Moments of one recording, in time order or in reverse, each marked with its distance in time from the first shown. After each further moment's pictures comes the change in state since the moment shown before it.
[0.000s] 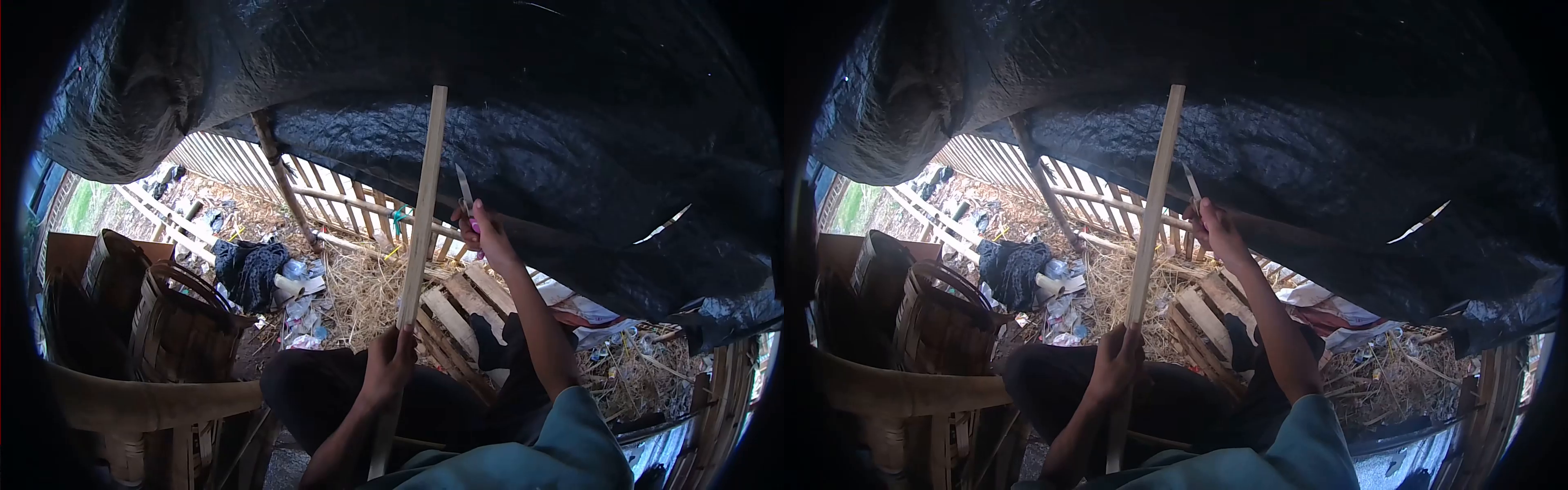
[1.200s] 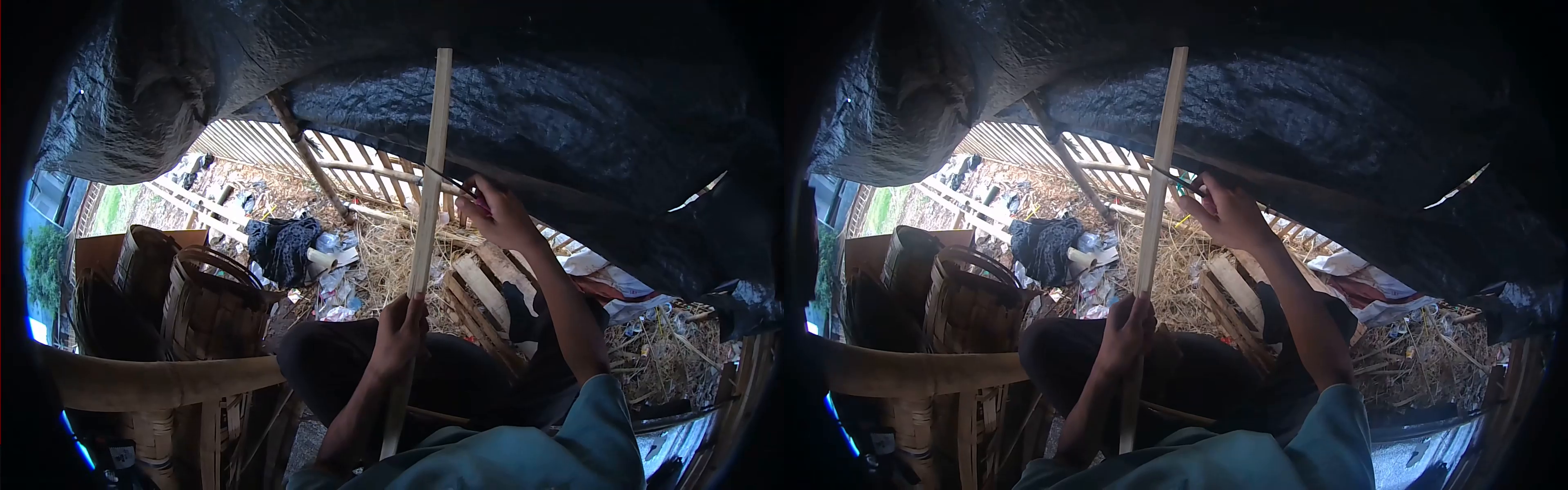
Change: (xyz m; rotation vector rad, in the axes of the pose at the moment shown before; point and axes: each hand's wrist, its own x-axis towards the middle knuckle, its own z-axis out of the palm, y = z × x) left_hand 0.003 0.005 0.003 -0.026 0.045 -0.035; right_hand -0.022 -0.016 0.018 -0.957 0.017 -0.184
